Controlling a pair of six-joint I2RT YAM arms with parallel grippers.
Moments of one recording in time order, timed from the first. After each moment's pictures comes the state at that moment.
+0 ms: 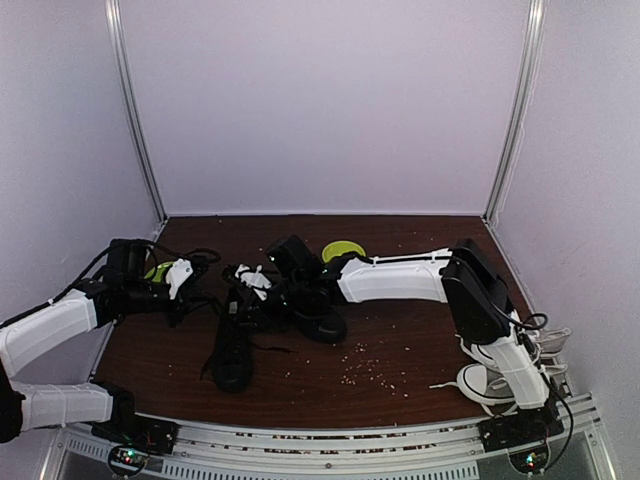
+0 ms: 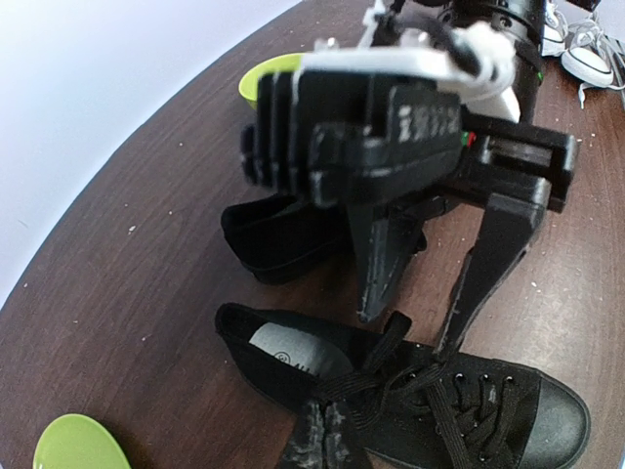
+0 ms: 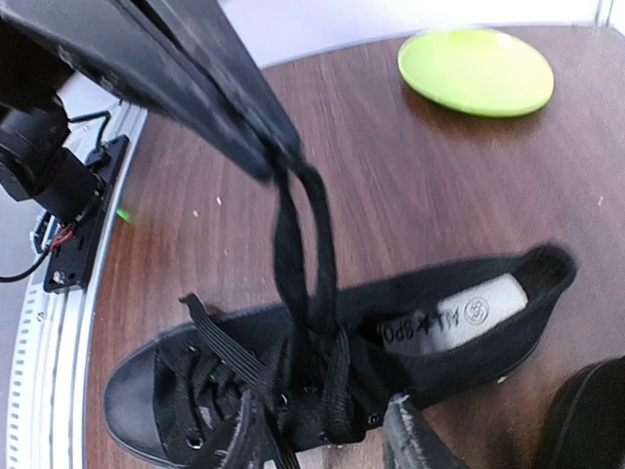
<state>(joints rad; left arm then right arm) -0.24 1.01 0.57 -0.26 0.59 0.63 1.02 2.35 1.87 -0.15 -0.48 -0.08</state>
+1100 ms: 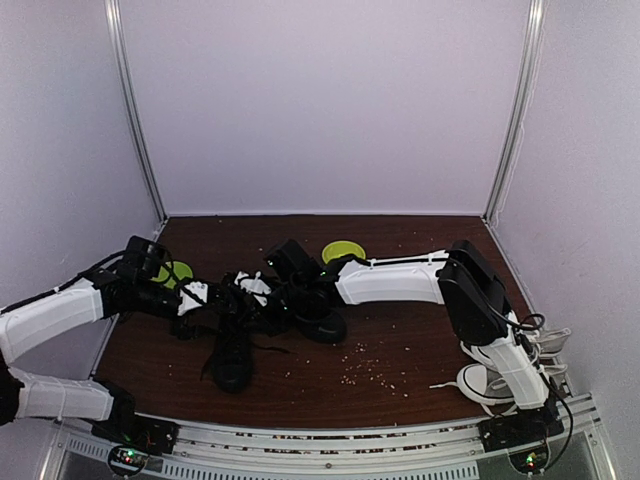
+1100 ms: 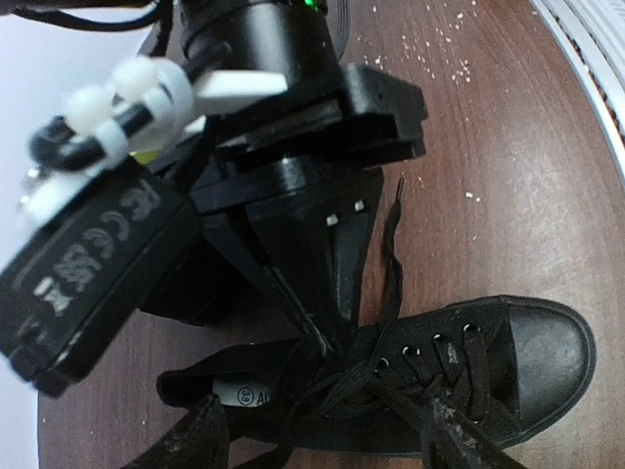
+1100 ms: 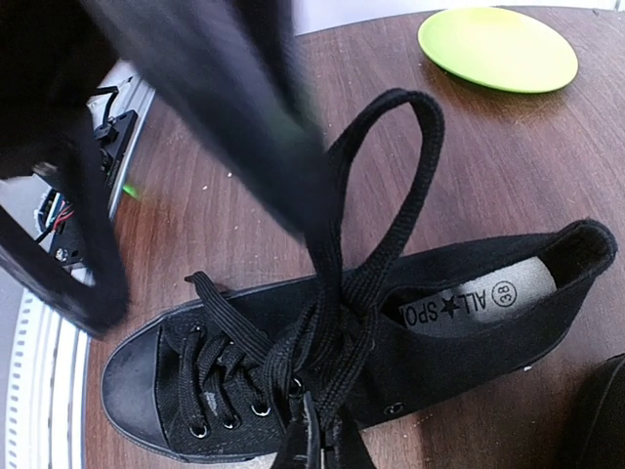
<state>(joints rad) -0.35 1.07 0.65 -0.45 0.60 1.08 1.03 2.37 1.88 -0.19 -0.51 -0.11</state>
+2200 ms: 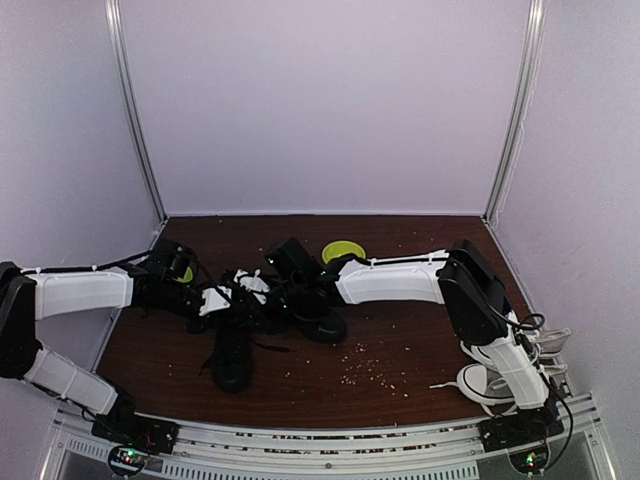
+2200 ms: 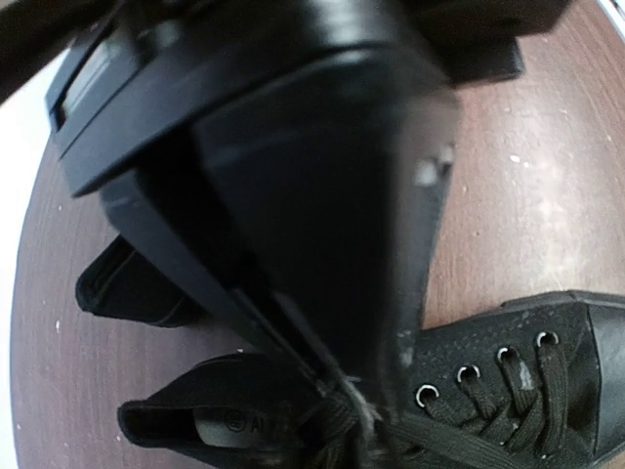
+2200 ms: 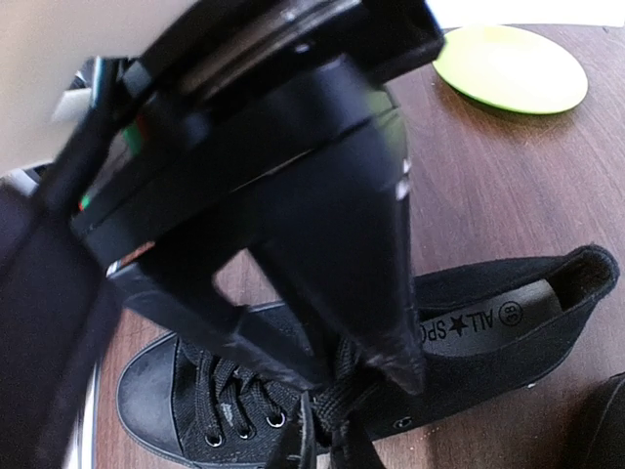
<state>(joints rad) -0.41 1.35 0.69 -0.31 0.50 1.10 1.03 2.37 1.88 -0.16 -0.55 -0.10</state>
